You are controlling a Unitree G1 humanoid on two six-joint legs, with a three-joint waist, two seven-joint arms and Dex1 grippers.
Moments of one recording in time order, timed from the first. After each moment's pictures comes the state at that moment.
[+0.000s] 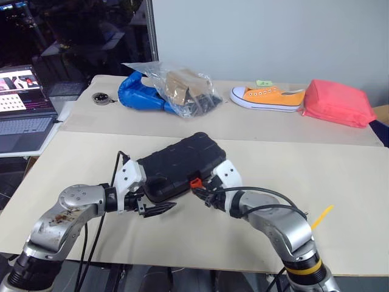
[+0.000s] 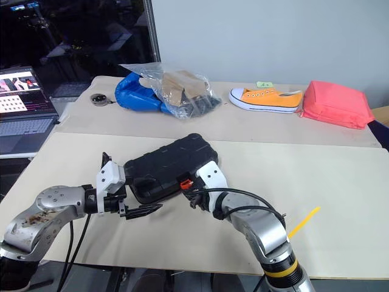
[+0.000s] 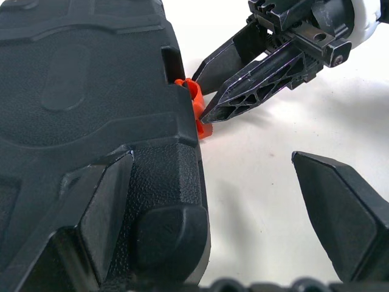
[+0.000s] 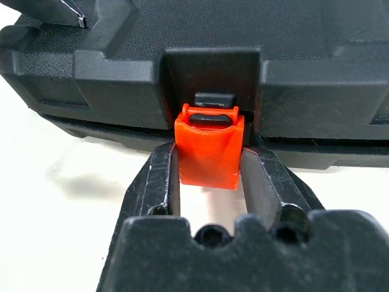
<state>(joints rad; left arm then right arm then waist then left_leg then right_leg) -0.13 0.79 0.00 -0.42 -0.51 0.55 -0.95 -0.28 -0.26 0.28 -0.52 0.30 1.01 0.36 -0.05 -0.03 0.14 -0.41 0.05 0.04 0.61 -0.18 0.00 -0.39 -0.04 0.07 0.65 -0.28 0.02</state>
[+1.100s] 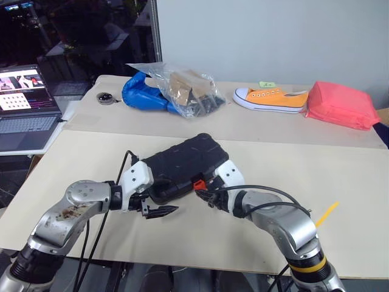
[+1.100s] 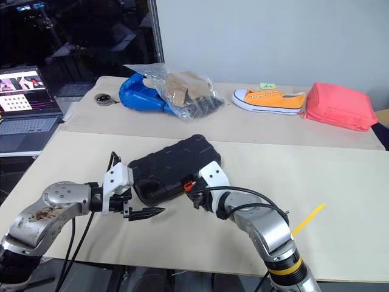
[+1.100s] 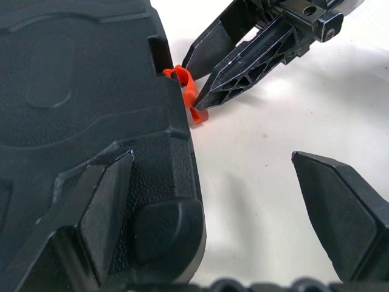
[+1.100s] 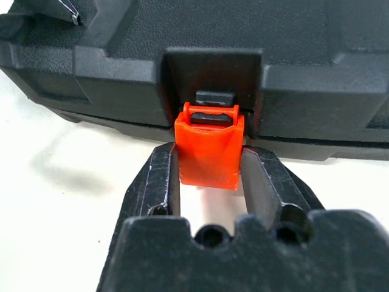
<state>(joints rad) -0.18 0.82 -0.10 -0.40 -0.46 0.55 -0.97 -0.30 -0.29 0.27 -0.54 0.33 1.10 0.35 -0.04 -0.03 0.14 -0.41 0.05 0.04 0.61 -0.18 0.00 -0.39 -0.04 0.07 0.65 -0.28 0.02</state>
